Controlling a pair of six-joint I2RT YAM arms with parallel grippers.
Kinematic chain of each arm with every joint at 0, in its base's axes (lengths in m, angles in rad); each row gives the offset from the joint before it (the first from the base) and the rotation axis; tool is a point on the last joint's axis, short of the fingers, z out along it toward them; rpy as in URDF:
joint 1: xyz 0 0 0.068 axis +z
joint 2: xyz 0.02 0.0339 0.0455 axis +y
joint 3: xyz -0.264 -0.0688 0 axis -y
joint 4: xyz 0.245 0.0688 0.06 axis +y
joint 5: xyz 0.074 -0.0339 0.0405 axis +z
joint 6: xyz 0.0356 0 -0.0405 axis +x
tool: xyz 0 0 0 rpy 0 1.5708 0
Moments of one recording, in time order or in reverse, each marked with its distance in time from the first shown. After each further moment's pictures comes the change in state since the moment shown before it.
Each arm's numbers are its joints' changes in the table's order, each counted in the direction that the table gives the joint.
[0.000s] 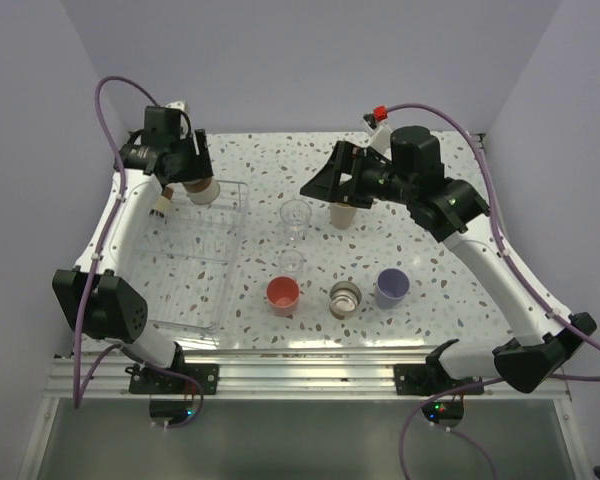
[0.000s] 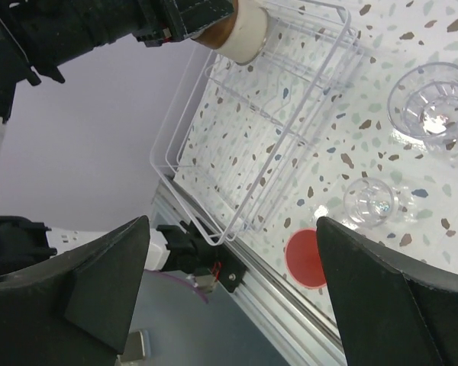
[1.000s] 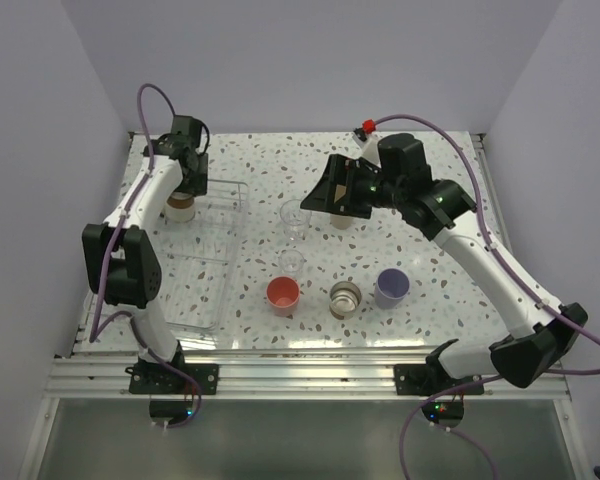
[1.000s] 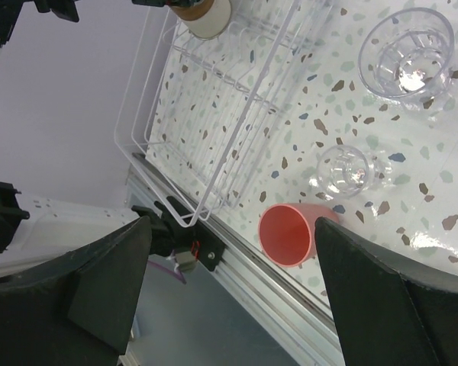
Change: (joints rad) left arm 0.000 0.264 0.041 0.086 0.351 0.187; right arm 0.001 0.028 -0.056 0.053 0.001 -0.034
